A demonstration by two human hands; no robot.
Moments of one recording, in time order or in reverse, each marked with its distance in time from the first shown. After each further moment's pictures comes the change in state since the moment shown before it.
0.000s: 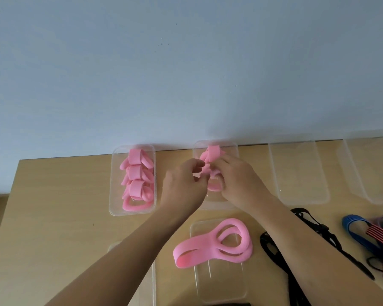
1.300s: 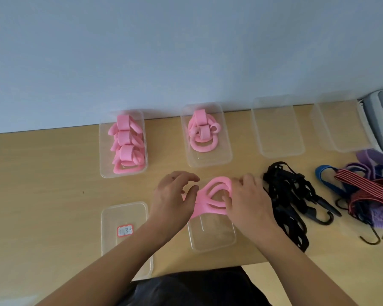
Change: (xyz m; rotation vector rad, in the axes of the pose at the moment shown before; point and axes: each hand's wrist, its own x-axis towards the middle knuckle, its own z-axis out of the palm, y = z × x) left_hand -0.093 -0.090 0.027 0.021 0.075 0.432; right_hand -0.145 -0.046 0.030 -0.316 -0.076 0.513
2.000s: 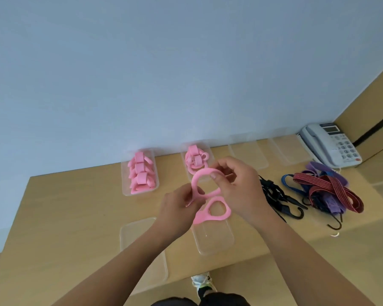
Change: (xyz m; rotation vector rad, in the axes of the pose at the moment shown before) left_hand -0.044 0.052 -0.073 -0.231 -0.215 -0.019; right_hand -0.074 -0.070 -0.118 0.928 0.416 -0.143
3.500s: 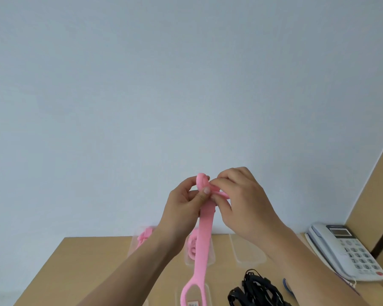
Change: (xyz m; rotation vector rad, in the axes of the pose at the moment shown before) left_hand -0.022 0.227 -0.022 -0.512 0.249 0.281; right_hand 0.045 -0.110 -0.132 -0.518 0.209 -0.907
